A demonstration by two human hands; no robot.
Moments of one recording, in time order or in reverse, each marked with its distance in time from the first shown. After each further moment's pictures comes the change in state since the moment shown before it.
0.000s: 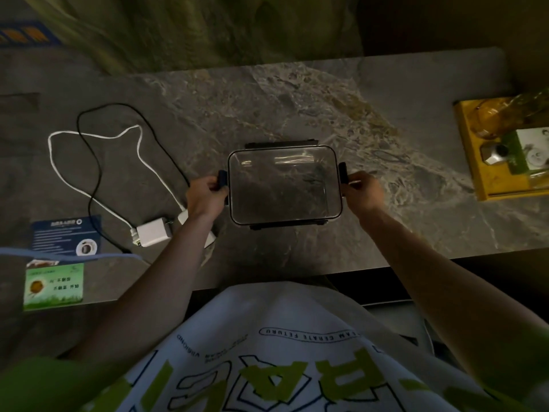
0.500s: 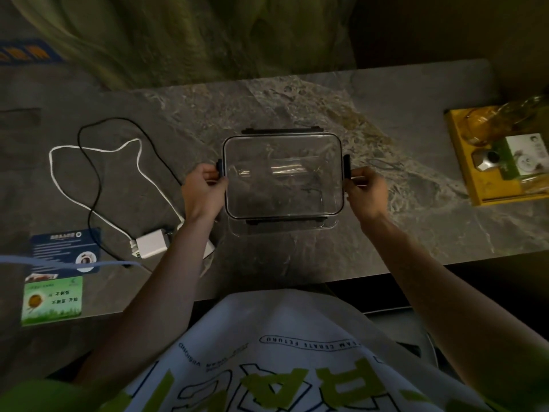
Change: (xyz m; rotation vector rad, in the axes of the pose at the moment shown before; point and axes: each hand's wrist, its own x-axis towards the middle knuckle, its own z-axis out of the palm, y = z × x) left_hand -0.009 0.041 -0.012 -0.118 0.104 0.124; right_hand -0.011 -0.016 -0.015 0.212 0.077 -0.155
